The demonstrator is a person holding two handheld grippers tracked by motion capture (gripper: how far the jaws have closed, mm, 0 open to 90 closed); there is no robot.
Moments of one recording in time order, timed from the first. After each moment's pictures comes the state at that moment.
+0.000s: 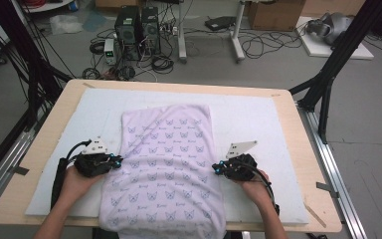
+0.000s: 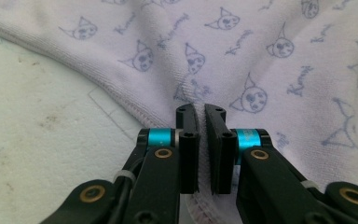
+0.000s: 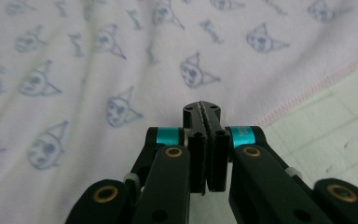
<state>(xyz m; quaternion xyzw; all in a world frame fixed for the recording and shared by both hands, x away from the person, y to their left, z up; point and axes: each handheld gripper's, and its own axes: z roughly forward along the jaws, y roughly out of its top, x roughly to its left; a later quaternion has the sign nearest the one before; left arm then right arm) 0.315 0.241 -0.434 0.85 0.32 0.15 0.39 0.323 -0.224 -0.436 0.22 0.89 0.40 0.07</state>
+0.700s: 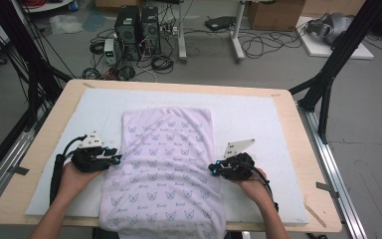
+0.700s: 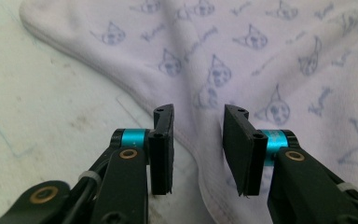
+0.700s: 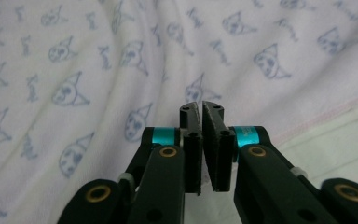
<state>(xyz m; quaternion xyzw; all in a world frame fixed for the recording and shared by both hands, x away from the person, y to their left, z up) 0.329 0.247 -0.426 0.83 0.35 0.16 0.40 0.327 -0.217 -0.429 0.19 0.89 0.41 0.05</state>
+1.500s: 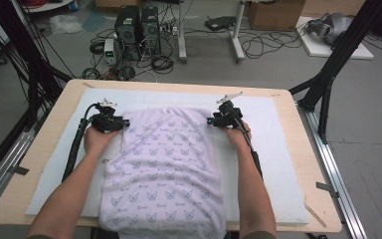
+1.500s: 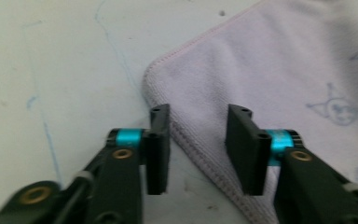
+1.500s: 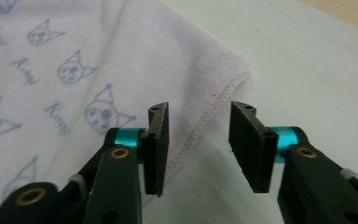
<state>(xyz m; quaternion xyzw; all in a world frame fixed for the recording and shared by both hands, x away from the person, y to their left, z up) 0.464 0.237 -0.443 0.78 0.46 0.19 0.36 0.501 -0.205 -0.438 0.37 0.84 0.37 0.13</state>
